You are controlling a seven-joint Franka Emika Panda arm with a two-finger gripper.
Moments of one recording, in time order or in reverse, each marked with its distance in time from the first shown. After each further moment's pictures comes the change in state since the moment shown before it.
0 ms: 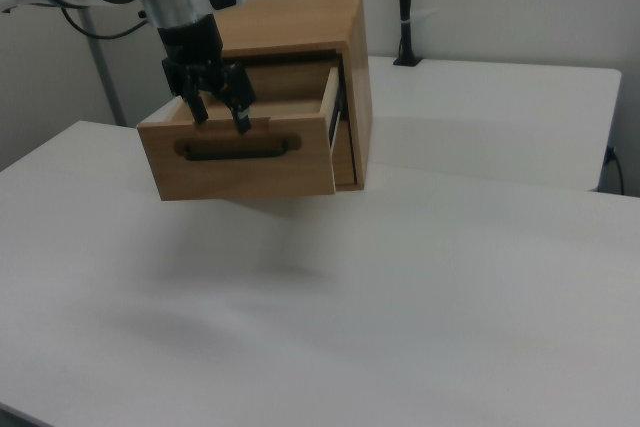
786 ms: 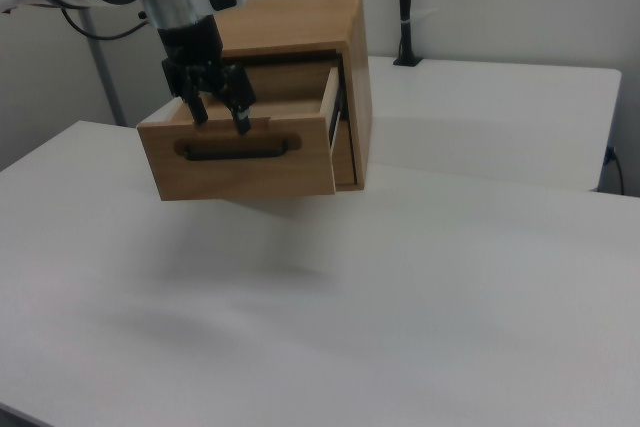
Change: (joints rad) arm 0.000 0.000 0.000 -0.002 0.000 0.000 -0.004
